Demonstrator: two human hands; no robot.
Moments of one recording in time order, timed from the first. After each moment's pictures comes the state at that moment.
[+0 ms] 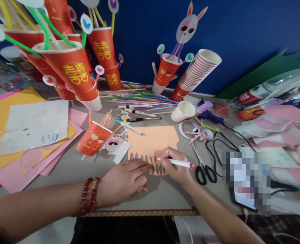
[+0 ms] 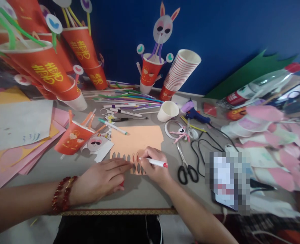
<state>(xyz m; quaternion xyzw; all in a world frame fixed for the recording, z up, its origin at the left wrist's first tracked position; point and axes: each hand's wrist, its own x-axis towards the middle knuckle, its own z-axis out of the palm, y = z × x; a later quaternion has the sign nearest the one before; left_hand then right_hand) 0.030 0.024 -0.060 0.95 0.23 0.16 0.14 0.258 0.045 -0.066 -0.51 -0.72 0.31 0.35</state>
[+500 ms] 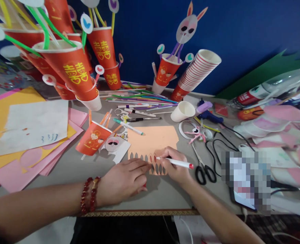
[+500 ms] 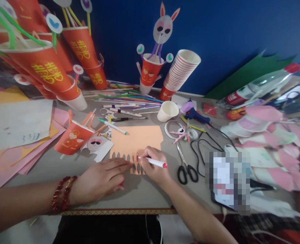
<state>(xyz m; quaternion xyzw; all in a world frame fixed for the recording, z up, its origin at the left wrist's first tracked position) 0.031 0.025 -0.059 0.95 0.23 0.18 0.14 0.260 0.044 -0.067 -0.52 -0.72 0.30 0.34</state>
